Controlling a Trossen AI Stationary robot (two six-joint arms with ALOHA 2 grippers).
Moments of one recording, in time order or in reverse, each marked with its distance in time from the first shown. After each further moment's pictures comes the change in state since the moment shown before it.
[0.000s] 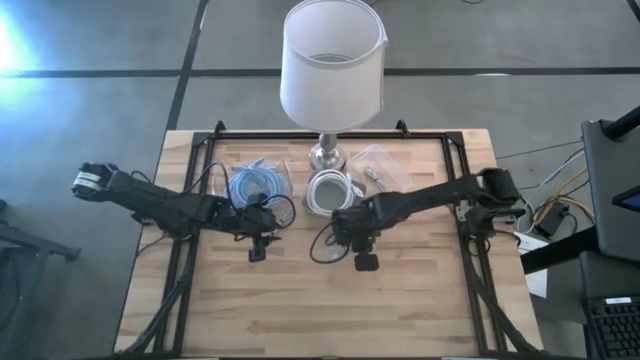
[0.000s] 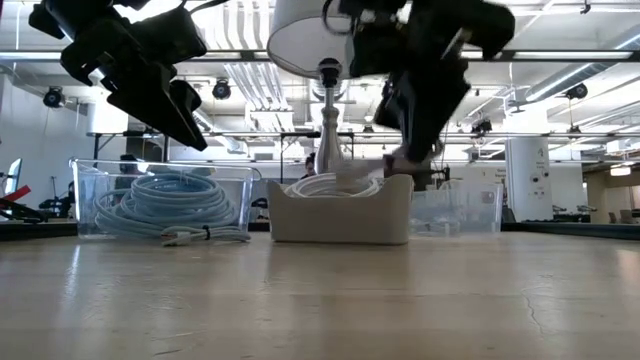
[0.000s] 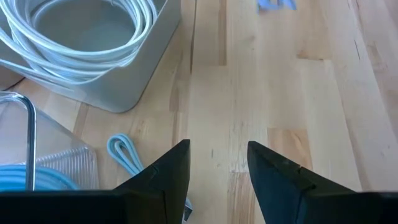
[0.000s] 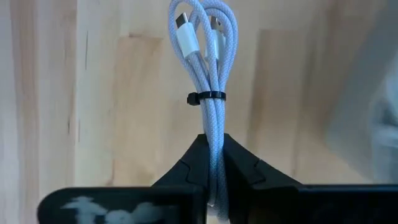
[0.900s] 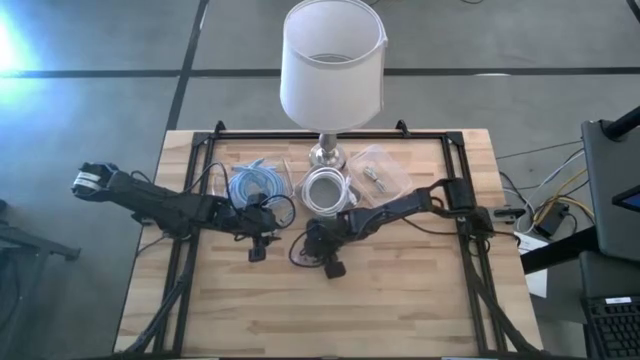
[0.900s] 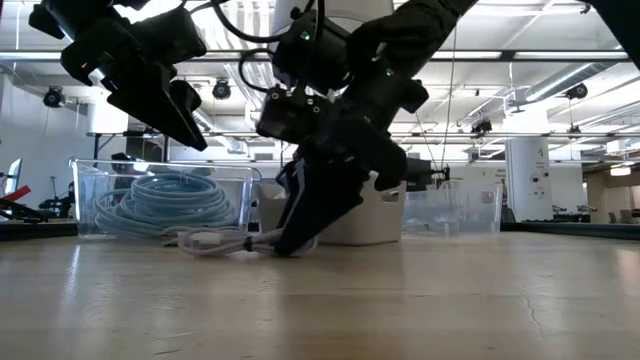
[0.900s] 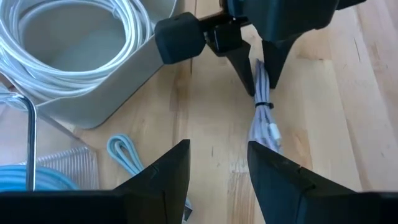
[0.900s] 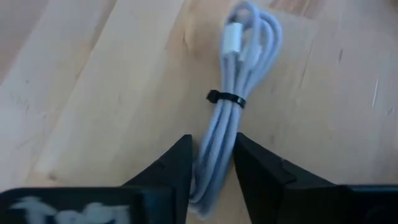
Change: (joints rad) left arm 0.001 0.000 0.000 0.000 0.000 0.001; right arm -0.022 0.346 0.012 0.607 -0.046 -0.244
